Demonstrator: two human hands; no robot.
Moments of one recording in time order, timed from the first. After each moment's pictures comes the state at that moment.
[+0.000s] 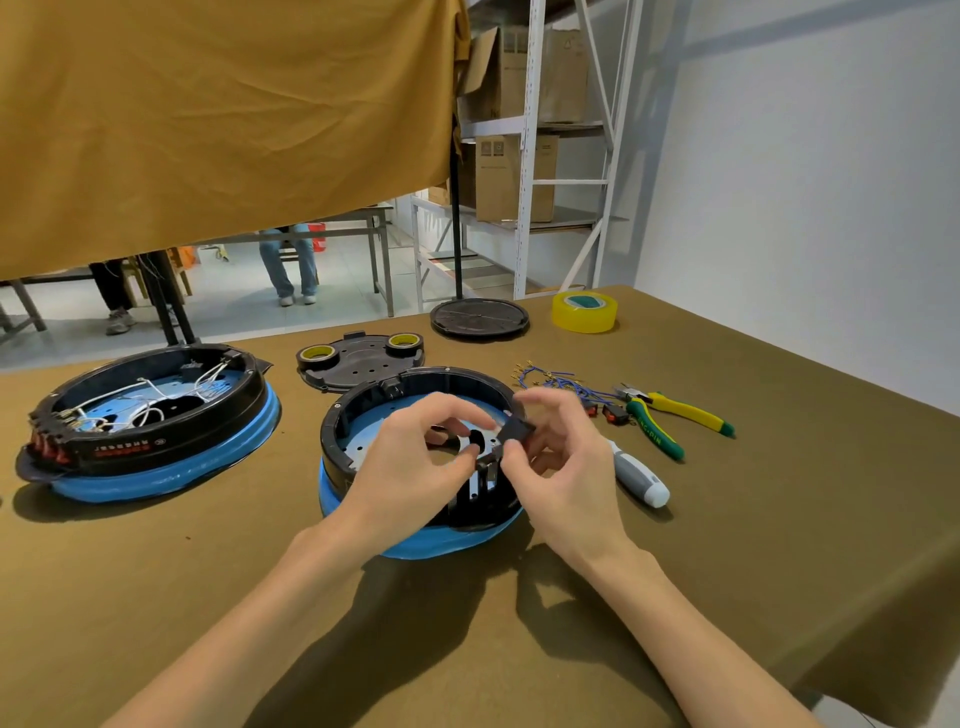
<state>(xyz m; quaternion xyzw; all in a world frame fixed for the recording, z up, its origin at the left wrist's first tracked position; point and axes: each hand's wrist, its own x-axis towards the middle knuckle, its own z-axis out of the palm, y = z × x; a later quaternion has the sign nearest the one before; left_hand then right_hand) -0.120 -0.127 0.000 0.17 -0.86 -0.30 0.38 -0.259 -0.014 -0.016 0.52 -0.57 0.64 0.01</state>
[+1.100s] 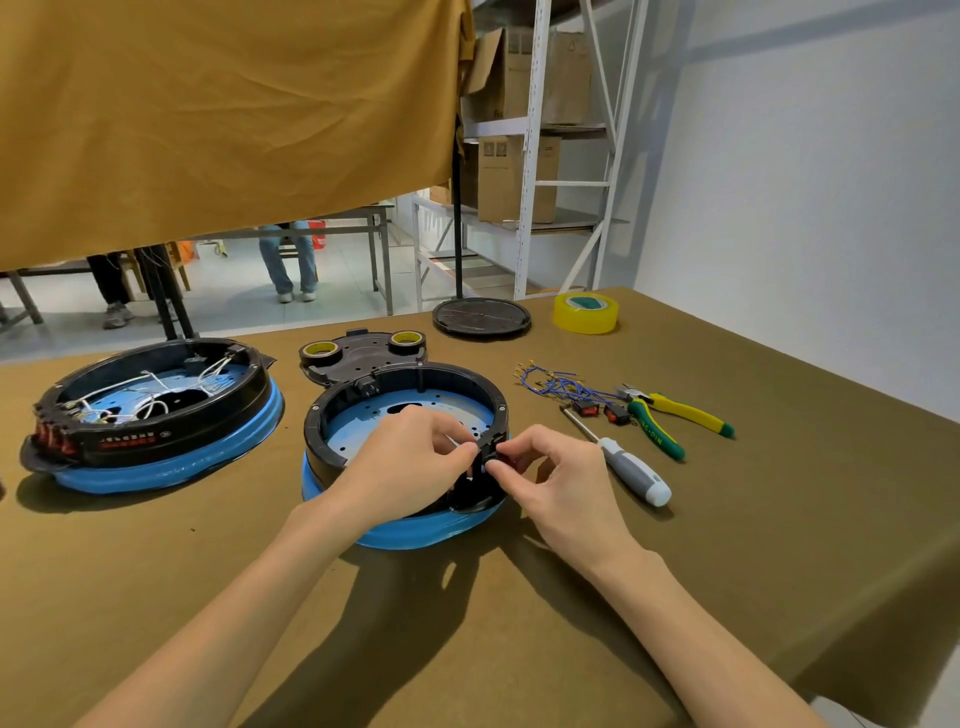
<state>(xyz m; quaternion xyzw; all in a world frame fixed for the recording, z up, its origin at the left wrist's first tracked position) -0.119 -0.140 0.010 0.29 -0.89 -0.28 0.22 -0.271 -0.013 -0.029 0.57 -0.64 0.51 0.02</state>
